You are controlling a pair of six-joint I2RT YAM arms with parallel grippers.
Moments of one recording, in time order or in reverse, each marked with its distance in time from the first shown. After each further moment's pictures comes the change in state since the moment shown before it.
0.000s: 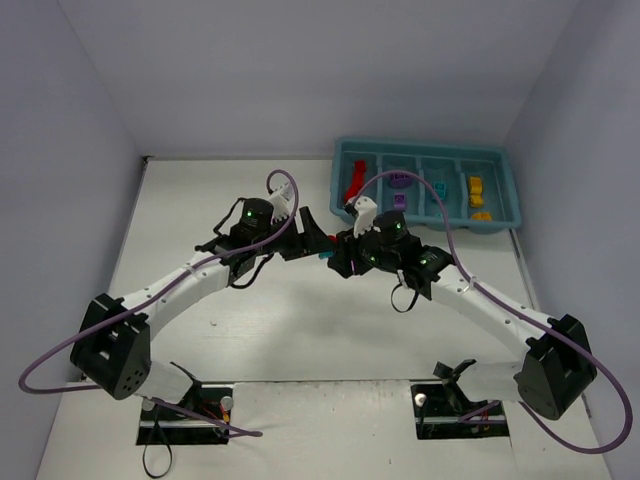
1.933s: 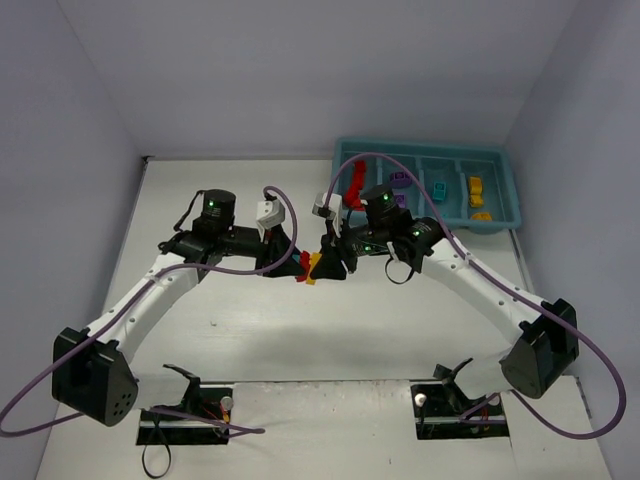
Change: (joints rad) left arm 0.175 -0.153 0.032 -0.267 0.715 1.026; right arm 0.006 0.132 0.311 -0.272 -0.550 -0.369
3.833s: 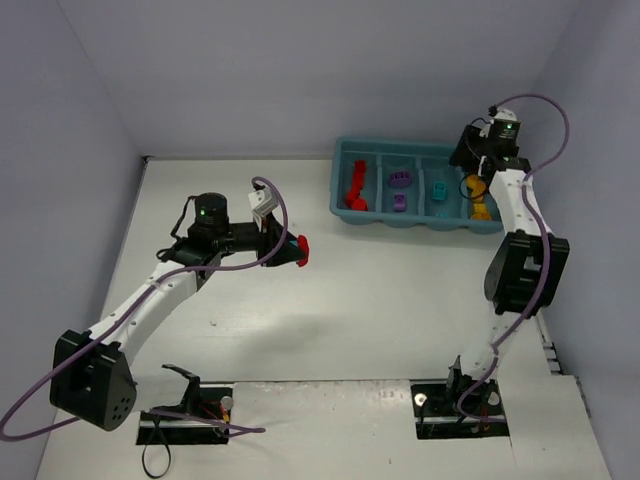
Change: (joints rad) left arm 0.032 -0.027 -0.108 0.314 -0.171 -0.281; right arm -0.842 0.575 0.523 0.123 0.729 0.398
